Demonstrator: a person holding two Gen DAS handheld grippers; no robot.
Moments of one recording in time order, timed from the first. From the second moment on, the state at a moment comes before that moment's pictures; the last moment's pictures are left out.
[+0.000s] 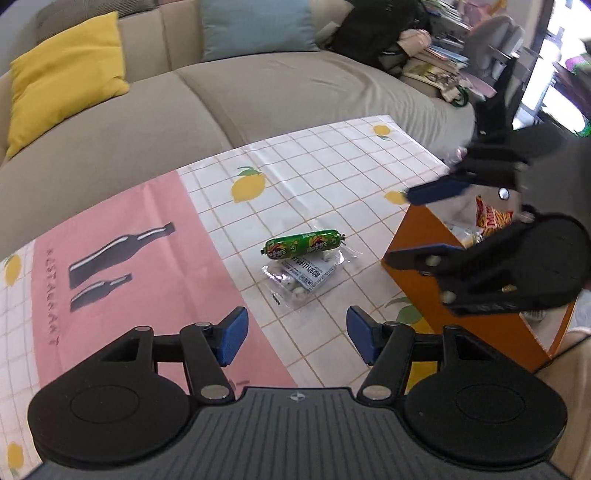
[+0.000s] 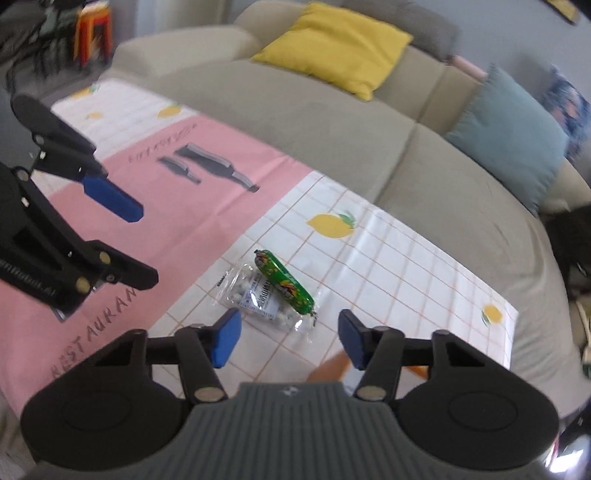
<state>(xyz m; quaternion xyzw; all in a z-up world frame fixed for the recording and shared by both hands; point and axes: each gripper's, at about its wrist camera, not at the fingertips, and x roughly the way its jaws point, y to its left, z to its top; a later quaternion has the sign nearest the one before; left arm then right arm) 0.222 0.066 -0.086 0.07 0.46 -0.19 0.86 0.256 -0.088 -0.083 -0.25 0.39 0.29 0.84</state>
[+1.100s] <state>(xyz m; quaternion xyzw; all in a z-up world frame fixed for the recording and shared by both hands) 0.299 0.035 -0.171 0.13 0.46 -0.26 0.84 0.361 -0.048 -0.169 -0.25 0.56 0.25 0.75</state>
